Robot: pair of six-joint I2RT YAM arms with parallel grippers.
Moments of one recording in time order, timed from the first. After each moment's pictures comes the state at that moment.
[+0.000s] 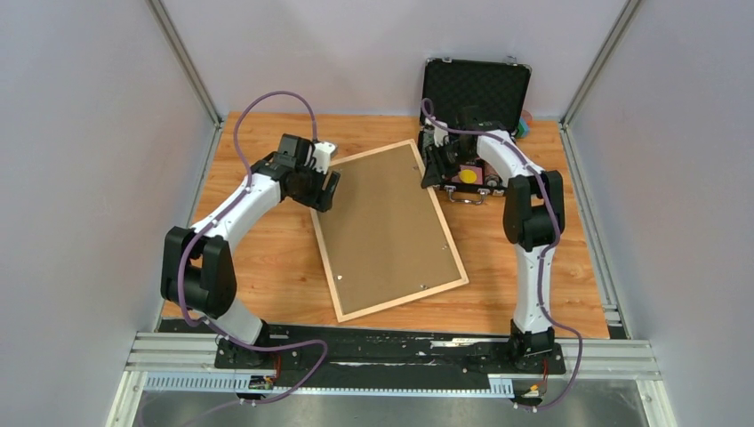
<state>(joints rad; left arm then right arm) -0.30 1.58 1.23 -0.60 0.15 0.13 0.19 2.23 1.89 -0.84 -0.70 -0.26</state>
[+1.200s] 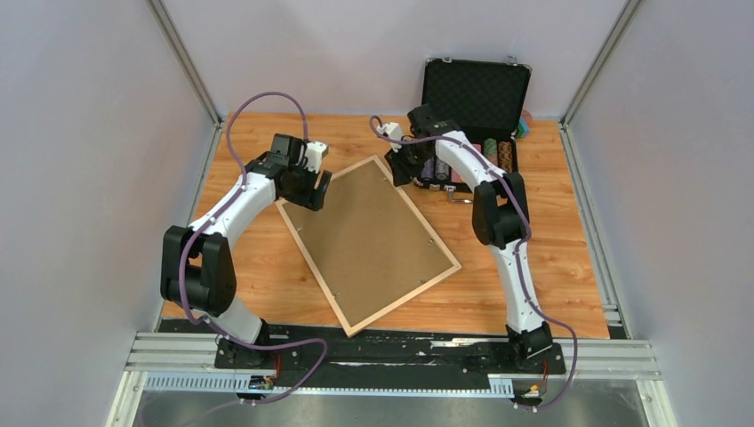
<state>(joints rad) -0.24 1.59 1.22 -0.61 0.13 0.15 0.40 2.42 2.18 -0.87 -0.48 -0.50</state>
